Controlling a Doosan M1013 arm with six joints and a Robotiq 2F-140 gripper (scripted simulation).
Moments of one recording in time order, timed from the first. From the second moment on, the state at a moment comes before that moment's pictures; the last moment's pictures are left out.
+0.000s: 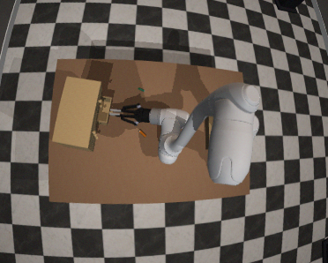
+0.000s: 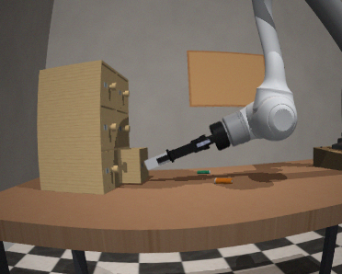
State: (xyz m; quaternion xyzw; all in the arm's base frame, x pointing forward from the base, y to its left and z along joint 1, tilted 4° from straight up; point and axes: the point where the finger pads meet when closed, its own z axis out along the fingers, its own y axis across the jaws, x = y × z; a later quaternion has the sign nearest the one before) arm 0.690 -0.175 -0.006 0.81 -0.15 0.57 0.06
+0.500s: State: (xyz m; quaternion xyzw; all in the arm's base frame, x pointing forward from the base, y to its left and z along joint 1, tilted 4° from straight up) arm 0.680 -0.172 -0.006 0.81 -0.15 0.57 0.06
